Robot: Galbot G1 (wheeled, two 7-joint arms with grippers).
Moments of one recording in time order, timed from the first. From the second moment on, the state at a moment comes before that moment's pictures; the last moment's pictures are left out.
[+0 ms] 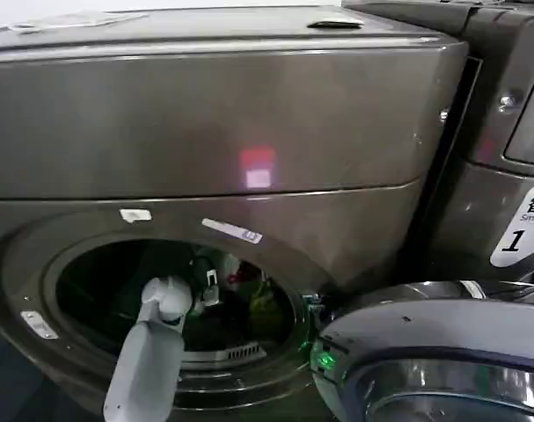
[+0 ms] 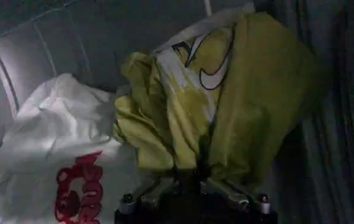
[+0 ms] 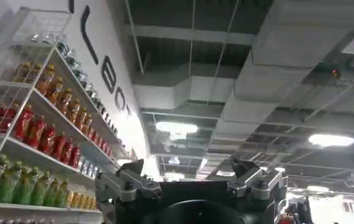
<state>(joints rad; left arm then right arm) 0.66 -1.47 -0.43 -1.34 0.89 0.02 1.33 -1.65 1.25 2.23 1.78 0.43 0.03 0.15</state>
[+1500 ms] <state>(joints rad) 0.70 -1.58 -0.44 -1.64 0.26 0.44 0.17 -1.65 1.26 2.20 1.85 0.51 -0.03 0.15</state>
